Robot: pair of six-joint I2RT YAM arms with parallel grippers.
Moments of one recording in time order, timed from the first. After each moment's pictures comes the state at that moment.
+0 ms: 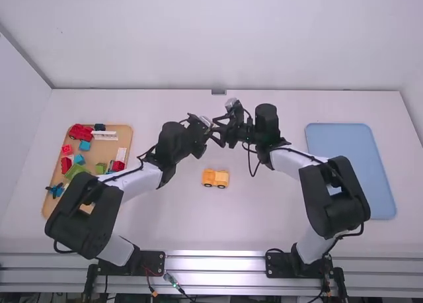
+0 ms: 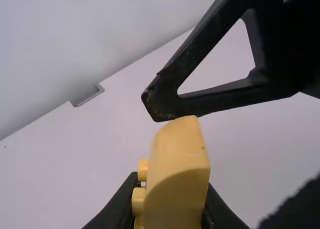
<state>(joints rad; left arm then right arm) -0.38 1.59 0.71 0.52 0.23 0.21 0.35 1.78 0.91 0.57 -0.90 0.16</state>
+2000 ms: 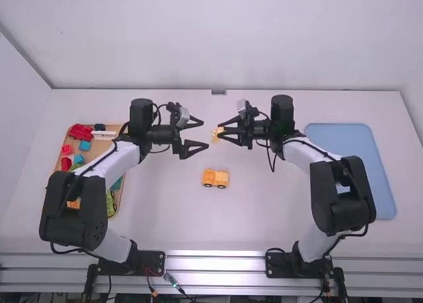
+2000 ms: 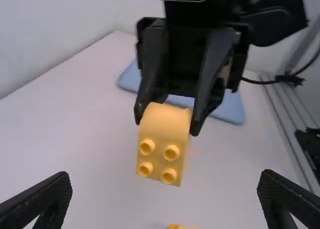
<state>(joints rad) -0.10 1.61 0.93 0.12 1.22 0.36 0.22 1.78 0.99 0.38 -1.36 -0.22</state>
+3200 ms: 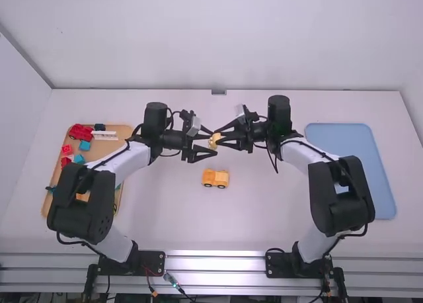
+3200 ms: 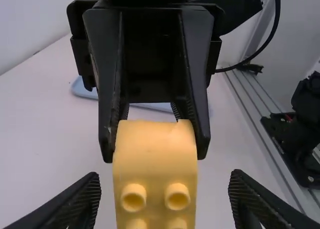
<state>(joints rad) -0.18 1.66 0.93 0.14 1.30 0.43 0.24 1.78 0.99 0.38 -1.49 -0.28</state>
